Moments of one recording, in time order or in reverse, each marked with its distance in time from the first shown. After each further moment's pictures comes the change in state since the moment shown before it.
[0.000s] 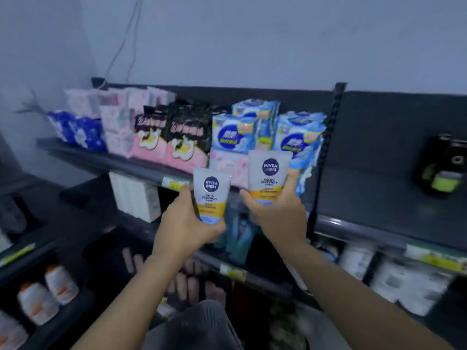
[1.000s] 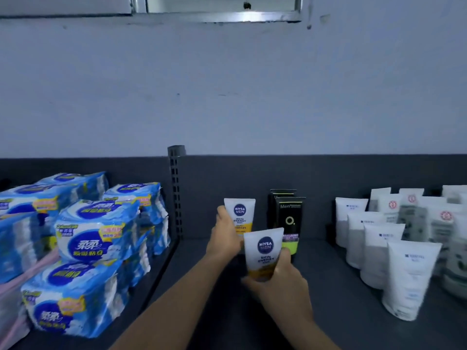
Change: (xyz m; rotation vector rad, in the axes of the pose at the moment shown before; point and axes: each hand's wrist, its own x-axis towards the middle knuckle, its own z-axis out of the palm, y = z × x) left_hand 0.121 0.295 0.380 -0.217 -0.483 0.202; right_hand 0.170 0.216 -0.212 -0.231 0.005 0.373
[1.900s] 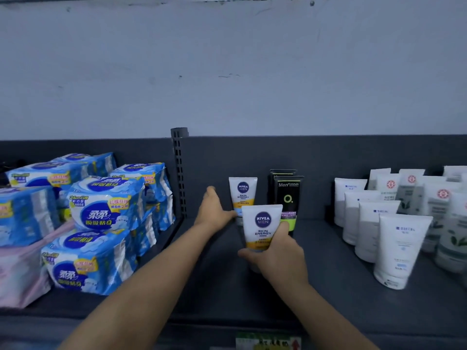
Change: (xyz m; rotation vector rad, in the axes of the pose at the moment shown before) left_hand 0.017 -0.027 -0.016 0.092 0.066 -0.008; right_hand -0.003 0.004 -0.004 -0.041 0.043 -0.069
